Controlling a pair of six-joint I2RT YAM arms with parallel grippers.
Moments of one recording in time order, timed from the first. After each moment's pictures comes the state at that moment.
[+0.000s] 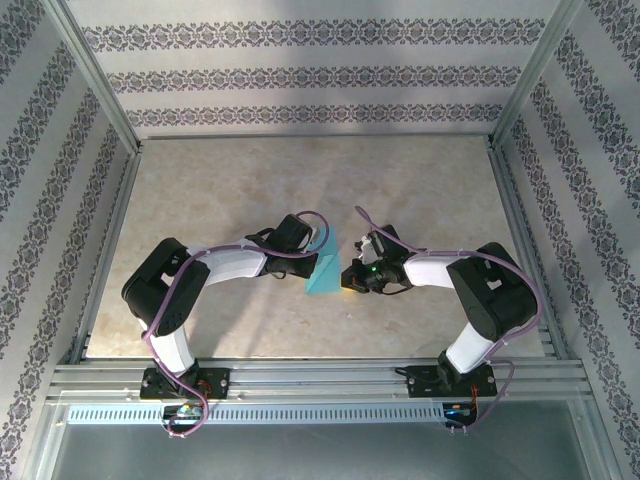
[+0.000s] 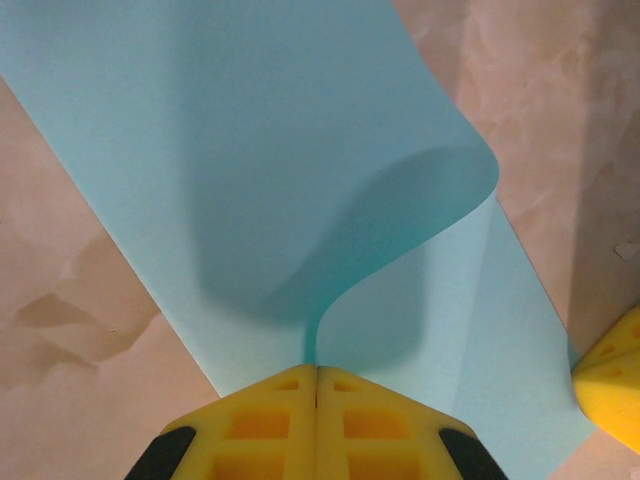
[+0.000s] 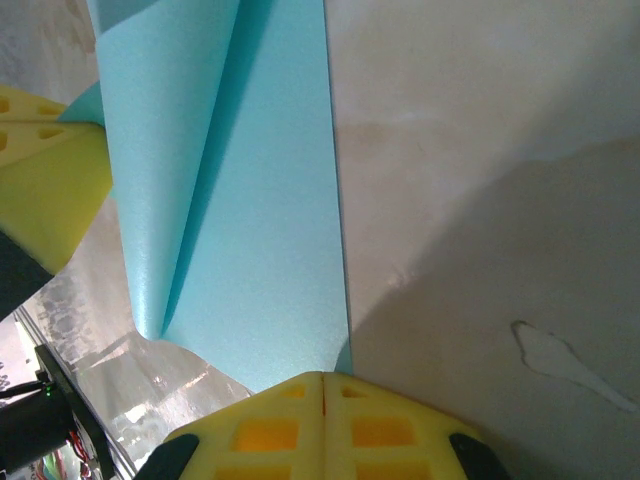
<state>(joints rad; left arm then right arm) -0.65 1.77 0.97 -0.20 0.13 -0.36 0.48 1.66 0.64 -0.04 -0.62 0.70</state>
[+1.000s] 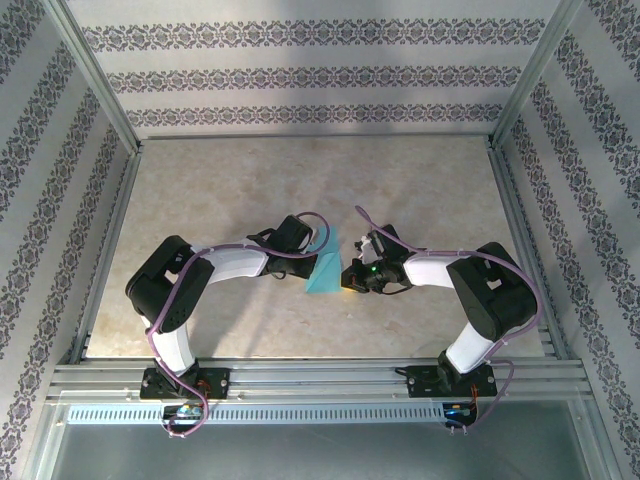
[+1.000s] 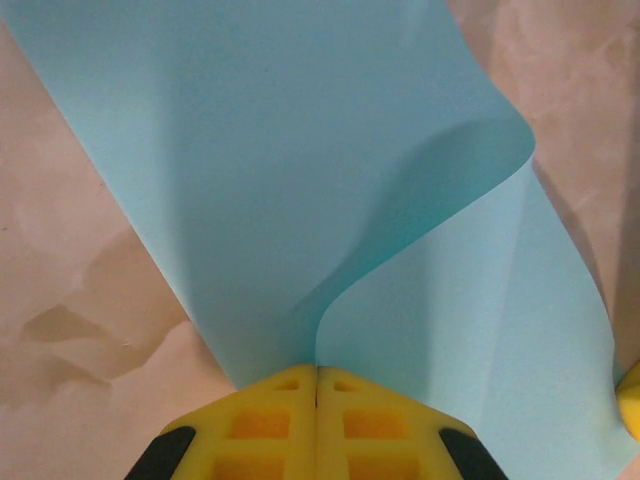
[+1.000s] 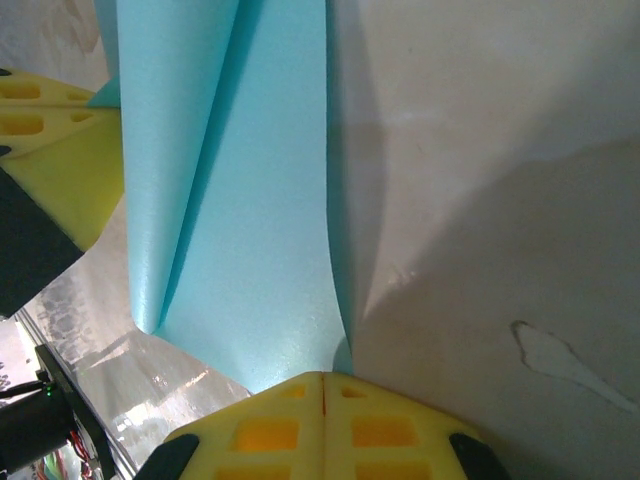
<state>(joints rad) -0.65 1.80 0.97 -0.19 0.12 -0.35 0.48 1.66 0.65 -0.05 -0.62 0.70</state>
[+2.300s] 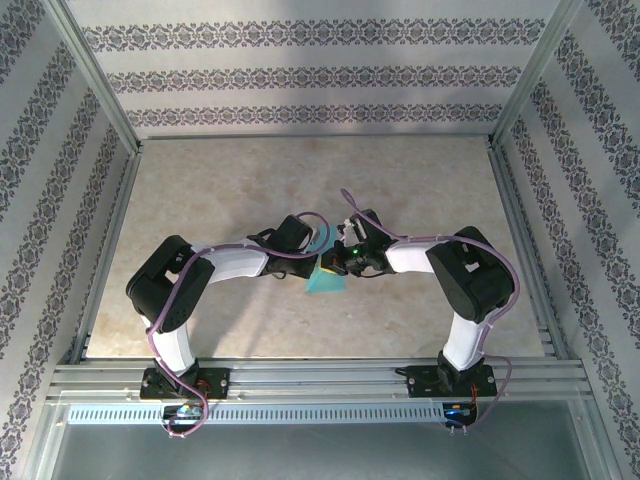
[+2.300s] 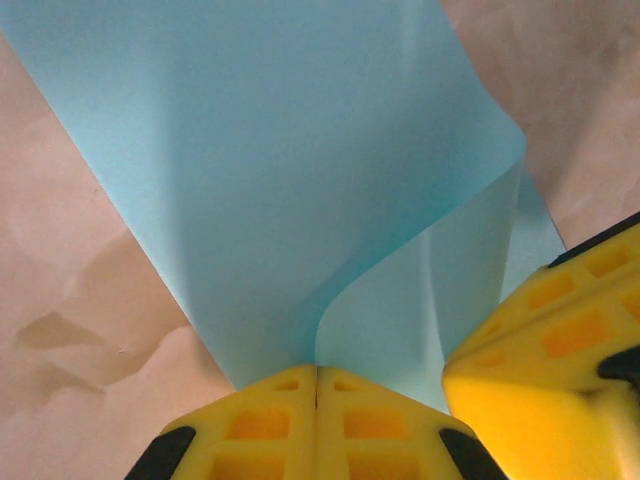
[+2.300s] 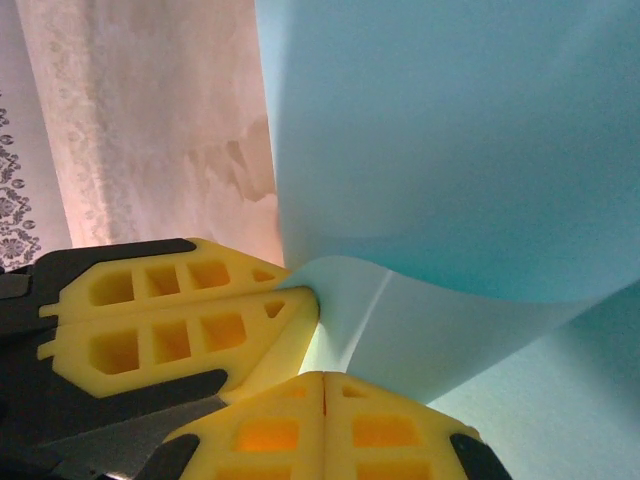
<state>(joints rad) -0.65 1.81 0.97 -0.18 0.12 -0.34 0.53 1.82 0.82 0.10 -0.65 0.85</state>
